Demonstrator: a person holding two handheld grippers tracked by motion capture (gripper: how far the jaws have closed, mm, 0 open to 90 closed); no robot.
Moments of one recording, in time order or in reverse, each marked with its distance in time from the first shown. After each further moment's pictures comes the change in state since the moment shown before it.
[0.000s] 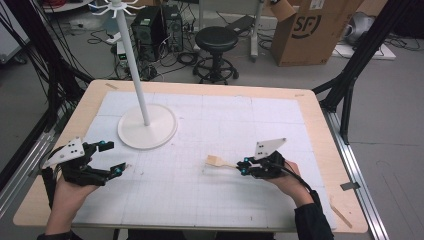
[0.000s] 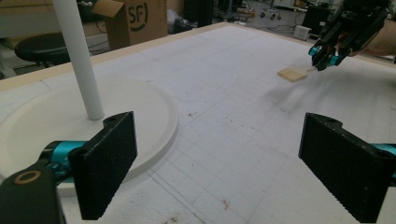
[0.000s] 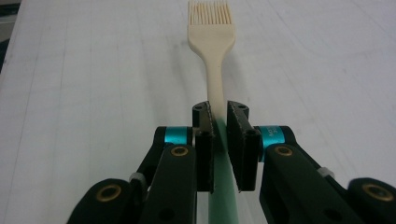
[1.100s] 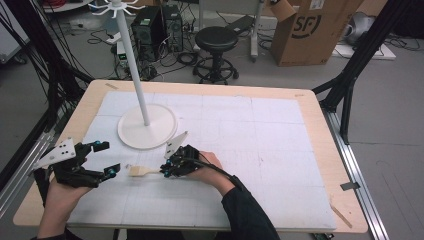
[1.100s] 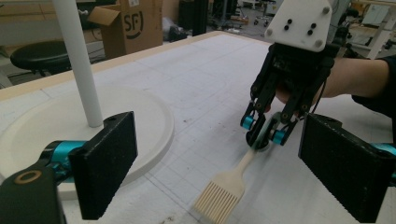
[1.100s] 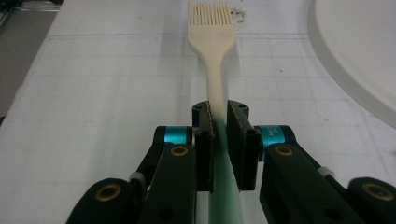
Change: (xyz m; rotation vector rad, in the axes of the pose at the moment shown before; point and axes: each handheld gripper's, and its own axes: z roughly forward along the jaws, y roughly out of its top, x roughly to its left) left arm -0.001 0.004 -0.013 -0.026 -0.022 0.002; right arm 0.040 0.136 0.176 0.058 0.220 -0.148
